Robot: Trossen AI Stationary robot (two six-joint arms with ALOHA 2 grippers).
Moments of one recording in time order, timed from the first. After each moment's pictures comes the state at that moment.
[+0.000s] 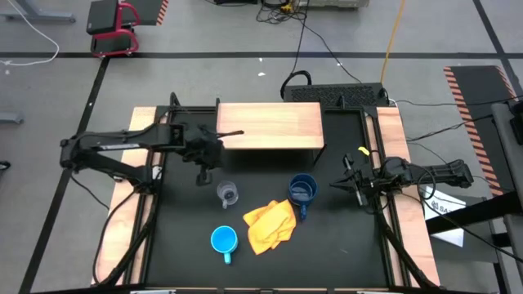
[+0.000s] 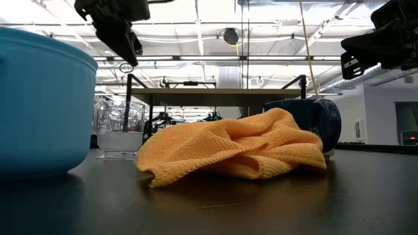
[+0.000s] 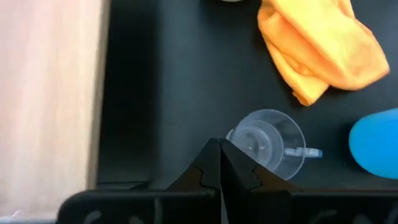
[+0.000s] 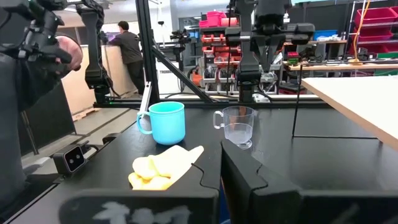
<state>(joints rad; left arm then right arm) 0.18 1.22 1.06 -0.83 0.15 0.15 0.08 0.01 0.01 0.02 -0.12 0.07</state>
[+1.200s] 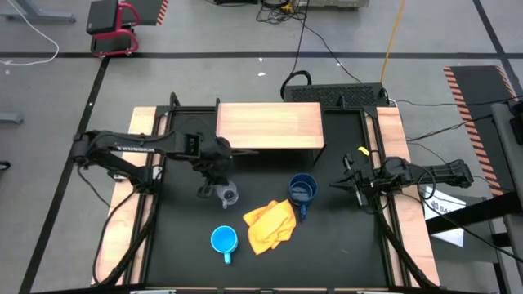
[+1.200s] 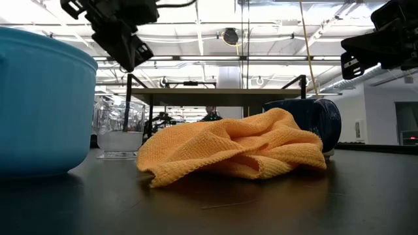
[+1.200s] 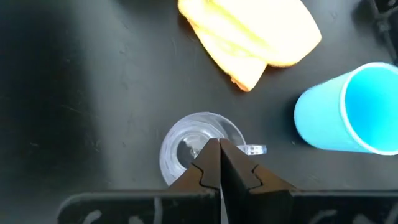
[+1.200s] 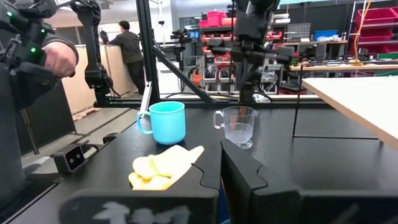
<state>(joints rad) 0.08 1.36 1.07 -0.81 0.31 0.23 0.08 0.01 0.01 0.01 -0.12 0.07</state>
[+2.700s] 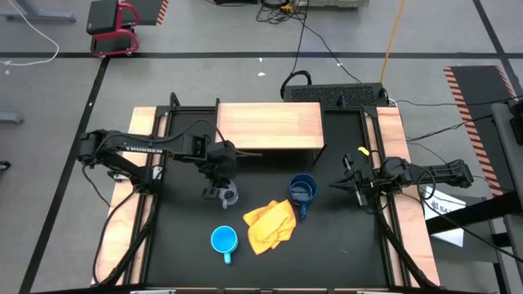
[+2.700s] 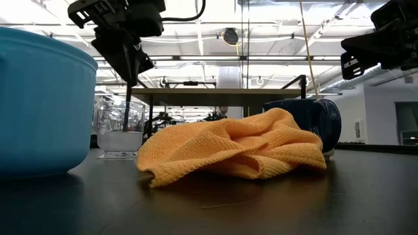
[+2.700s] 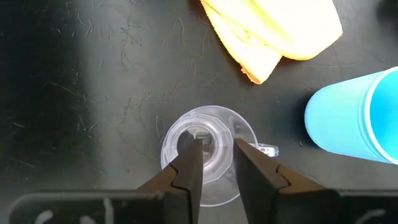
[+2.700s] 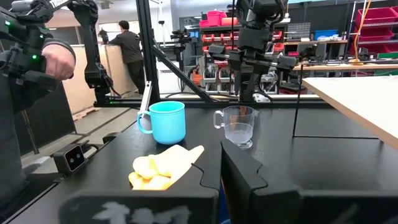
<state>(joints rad) 0.08 1.42 1.07 -0.81 0.29 0.15 0.08 0.01 0.01 0.01 -0.12 0.07</state>
